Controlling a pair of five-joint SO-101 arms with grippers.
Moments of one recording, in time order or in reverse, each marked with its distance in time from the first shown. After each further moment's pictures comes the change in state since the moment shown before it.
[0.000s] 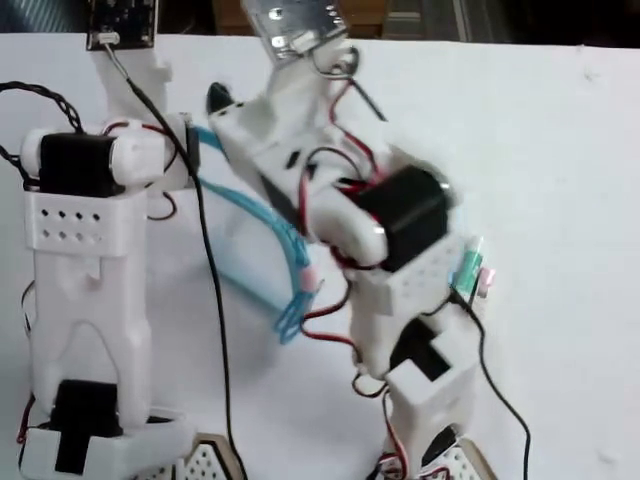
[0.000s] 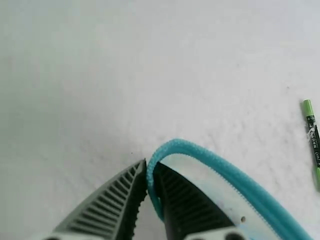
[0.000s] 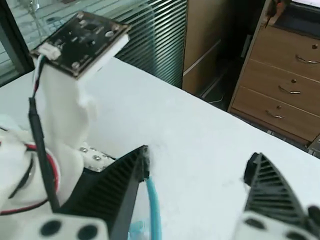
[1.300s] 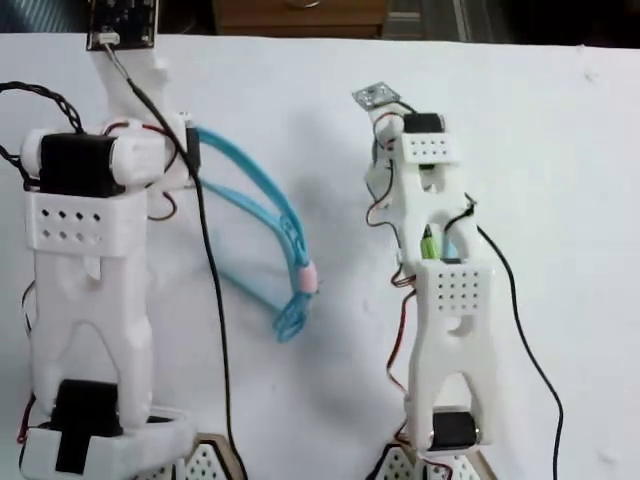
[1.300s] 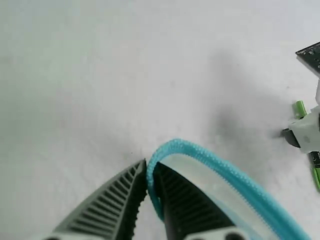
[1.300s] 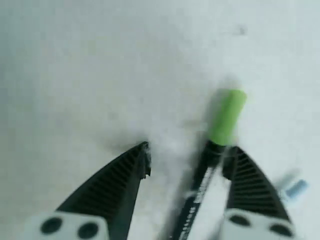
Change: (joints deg) left arm 0.0 0.0 0.0 0.0 0.0; right arm 32.3 40.3 35.8 -16.9 23.2
